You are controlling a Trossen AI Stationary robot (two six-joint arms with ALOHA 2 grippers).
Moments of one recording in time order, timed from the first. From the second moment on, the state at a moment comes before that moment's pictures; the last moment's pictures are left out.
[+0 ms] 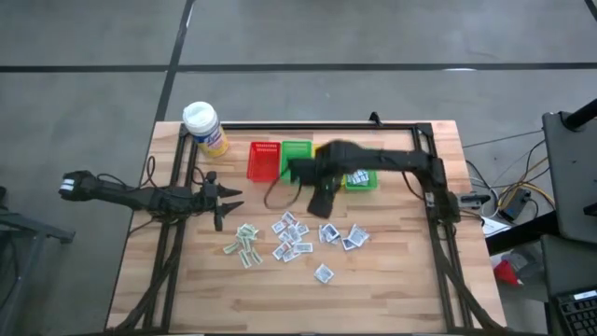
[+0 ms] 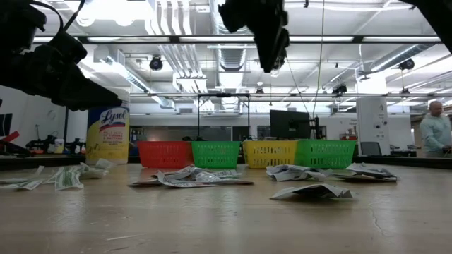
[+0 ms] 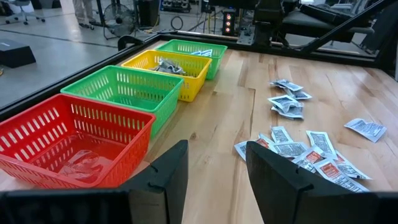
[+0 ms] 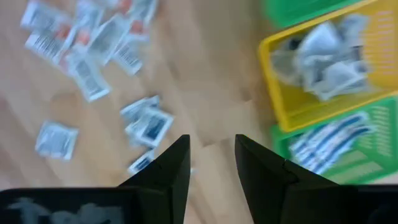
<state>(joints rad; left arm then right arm) -0.15 0.37 0.01 0.07 -0.39 -0.16 -0.01 2.08 2.16 -1.57 0.04 0.36</state>
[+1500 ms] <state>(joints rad) -0.15 0.37 0.01 0.07 -0.39 -0.16 0.37 2.08 1.69 -0.92 -0.19 1.09</state>
